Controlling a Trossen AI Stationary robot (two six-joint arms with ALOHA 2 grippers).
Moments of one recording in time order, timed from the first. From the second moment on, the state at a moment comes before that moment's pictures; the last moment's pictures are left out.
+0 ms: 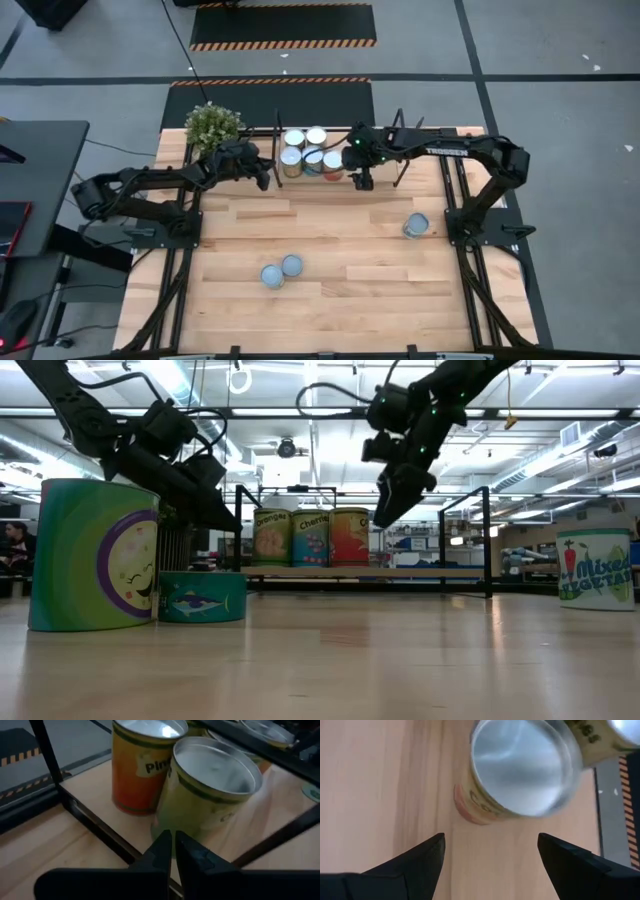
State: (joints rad) left arm 0.63 1.24 0.40 0.38 0.08 -0.19; right arm -0.41 1.62 1.20 -0.57 0.01 -0.47
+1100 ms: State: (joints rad) left arm 0.63 1.24 0.40 0.35 0.09 -0.16; right arm -0.41 1.85 1.53 -0.83 0.02 -0.41
